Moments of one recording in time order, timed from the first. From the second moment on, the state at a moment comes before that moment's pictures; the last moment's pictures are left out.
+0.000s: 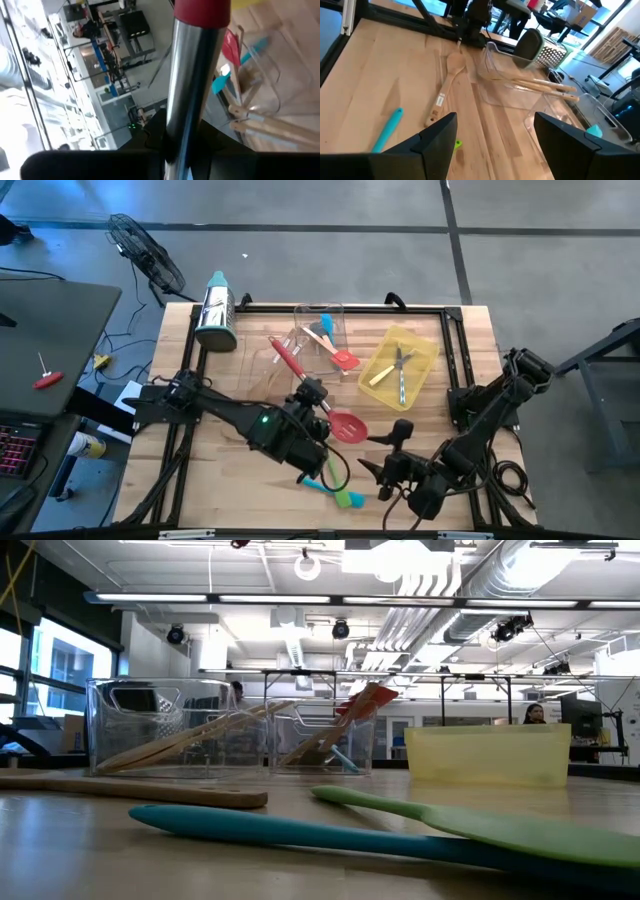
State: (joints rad) left arm -0.45 2.03 2.26 -1.57 -1.21 0.40; right arm 0.83 1.59 1.17 -0.40 1.08 0.37
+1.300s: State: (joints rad) left arm -0.23 1.60 1.49 -1.57 -1.27 0.55; right arm 0.76 1.59 1.17 -0.50 1.04 0.46
